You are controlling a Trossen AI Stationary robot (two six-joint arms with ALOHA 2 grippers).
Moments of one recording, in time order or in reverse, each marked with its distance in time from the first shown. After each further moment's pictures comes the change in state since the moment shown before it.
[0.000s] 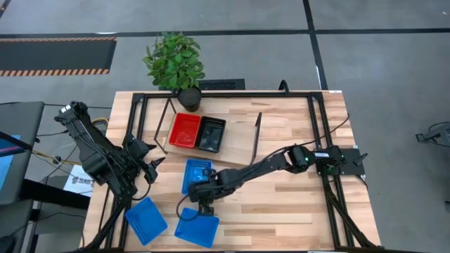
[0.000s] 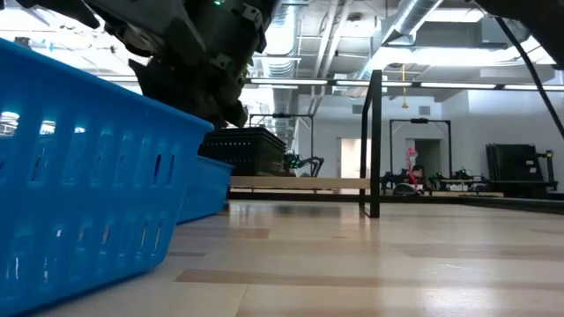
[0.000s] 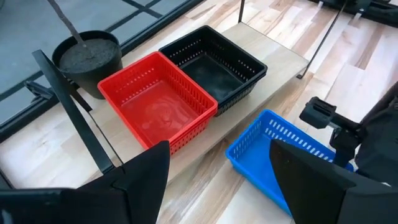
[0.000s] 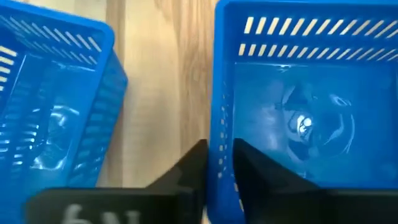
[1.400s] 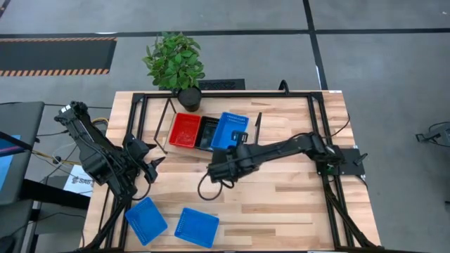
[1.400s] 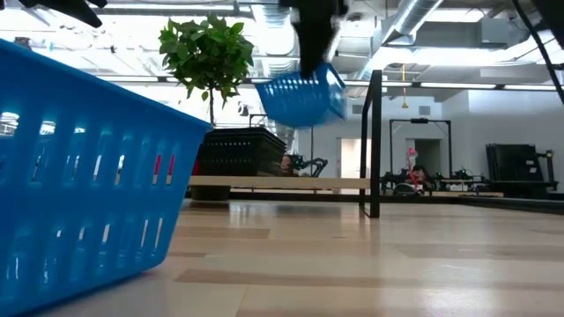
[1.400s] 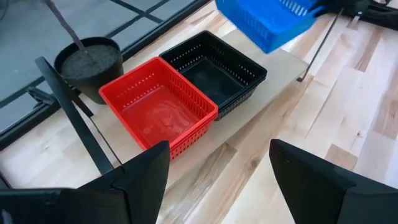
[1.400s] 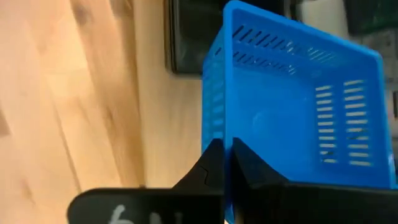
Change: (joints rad) left arm 0.000 -0.001 0.000 -0.002 -0.018 0.011; right arm -0.039 -0.259 0.102 -0.806 0.537 0.055
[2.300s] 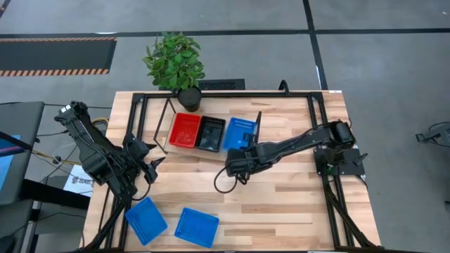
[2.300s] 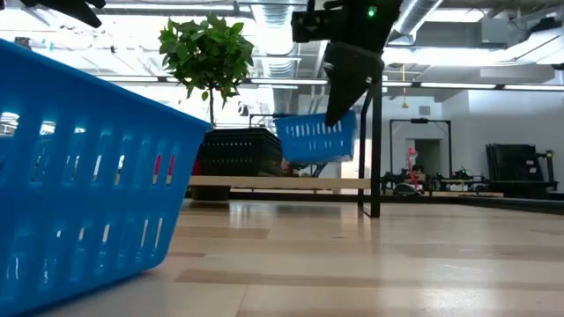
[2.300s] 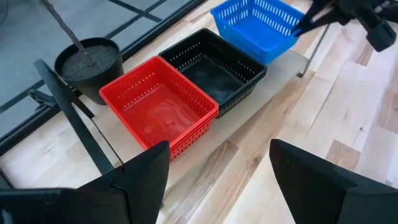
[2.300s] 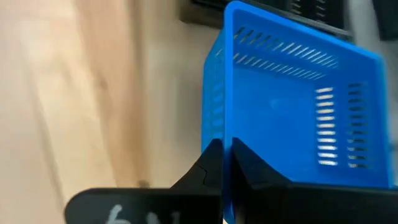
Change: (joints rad) left arm 0.000 0.001 0.000 0.000 0.008 0.025; right arm -0.040 -0.320 -0.745 0.577 -0.071 -0.075
